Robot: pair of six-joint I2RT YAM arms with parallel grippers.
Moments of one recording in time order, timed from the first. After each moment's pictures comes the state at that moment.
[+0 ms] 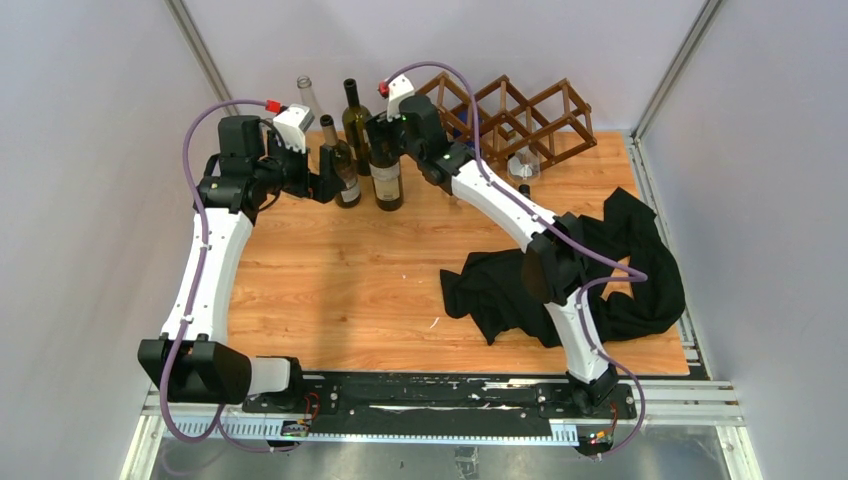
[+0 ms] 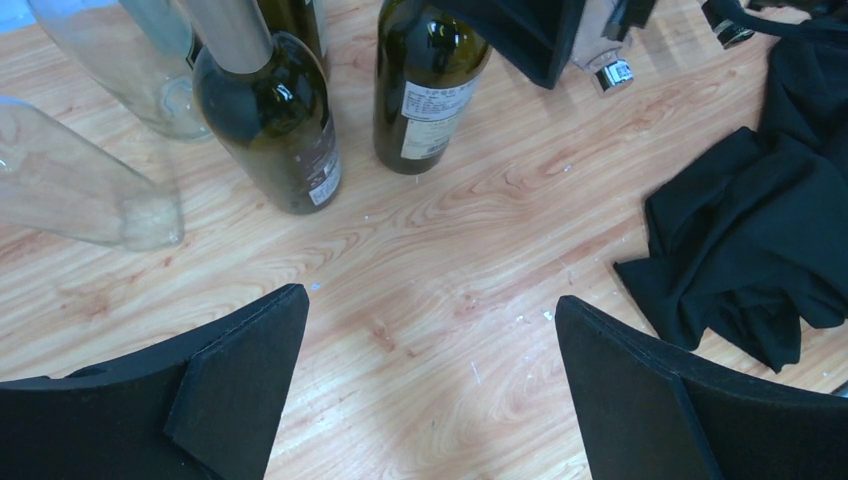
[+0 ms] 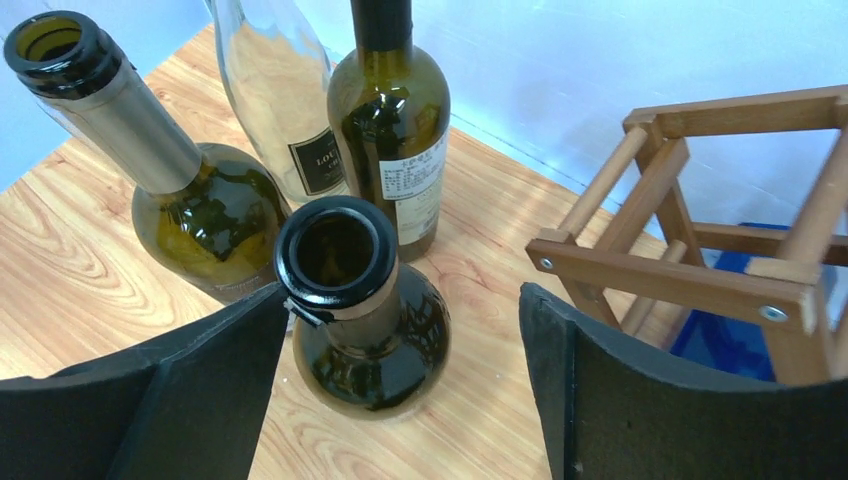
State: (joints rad) left arm -0.01 1.29 1.41 -0.68 0.49 0.13; right arm 0.72 2.22 2.17 -0.17 0.13 0.00
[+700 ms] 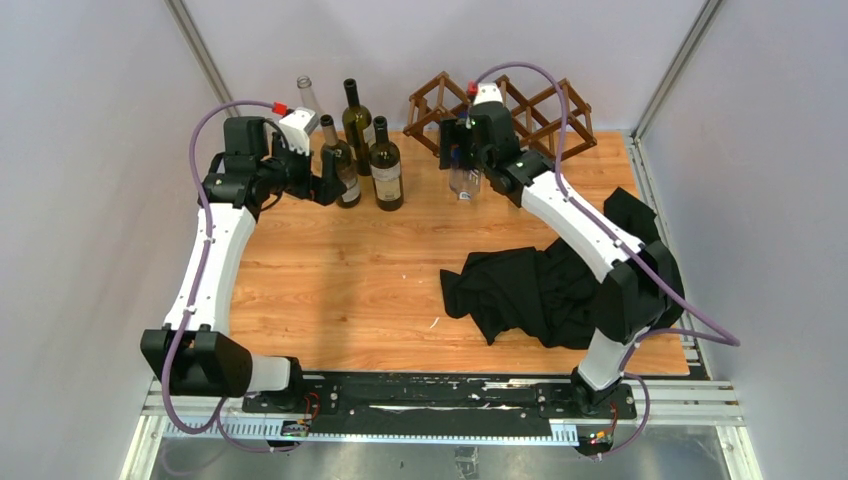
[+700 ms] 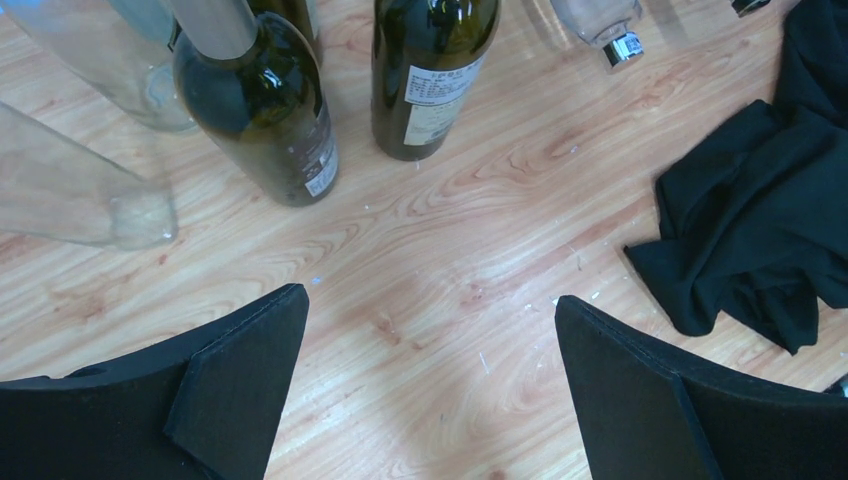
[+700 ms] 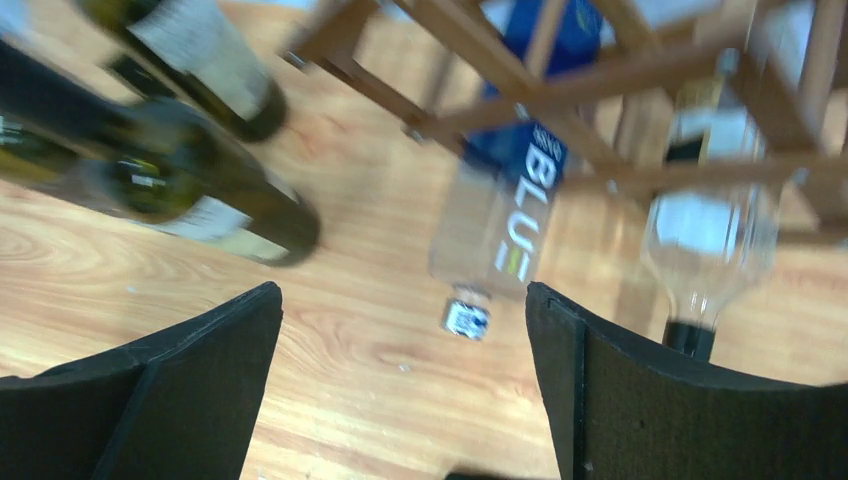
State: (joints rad) left arm -0.01 1.32 1.40 -0.69 0.50 0.17; right arm 0.61 1.71 1.69 -0.33 0.25 0.21
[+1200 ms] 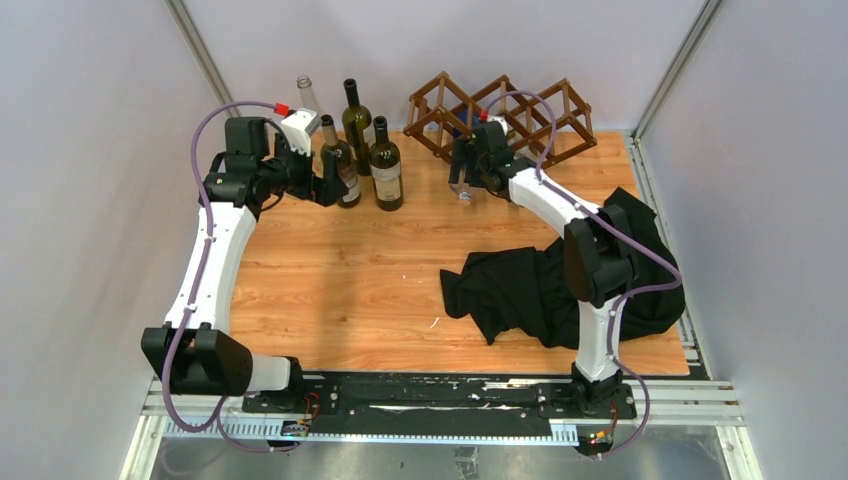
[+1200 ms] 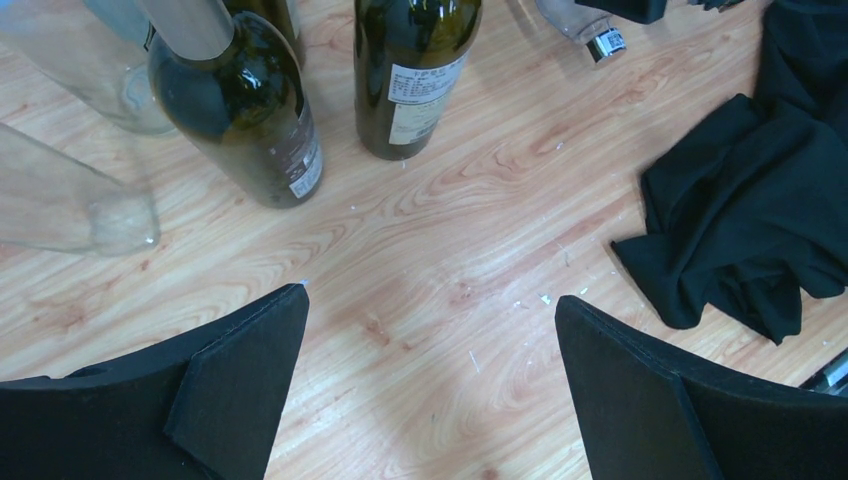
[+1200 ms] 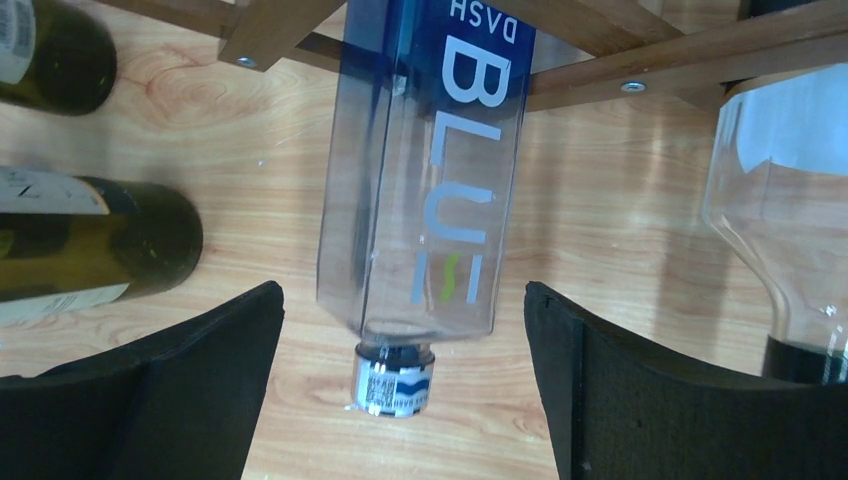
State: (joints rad) left arm -0.01 1.33 1.40 -0.70 0.53 0.17; right arm 0.45 1.98 1.61 -0.29 0.15 0.40
